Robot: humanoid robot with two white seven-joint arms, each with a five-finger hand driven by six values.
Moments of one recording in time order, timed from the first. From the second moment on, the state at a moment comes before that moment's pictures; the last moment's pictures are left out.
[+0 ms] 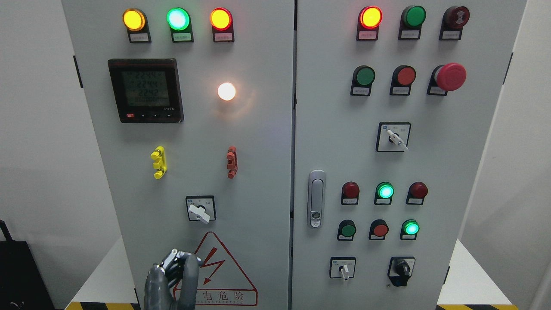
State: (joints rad) left arm 0.11 -0.09 -0.10 -1.90 -0.30 -0.41 0.22; right arm 0.15 0.12 -0.13 -0.13 0.21 0.10 -0.12
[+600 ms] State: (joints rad) left arm 0.32 -0.03 0.13 -1.10 -0.15 -0.63 -0.15; right arm 0.15 0.12 -0.13 -0.13 0.21 0.10 -0.12
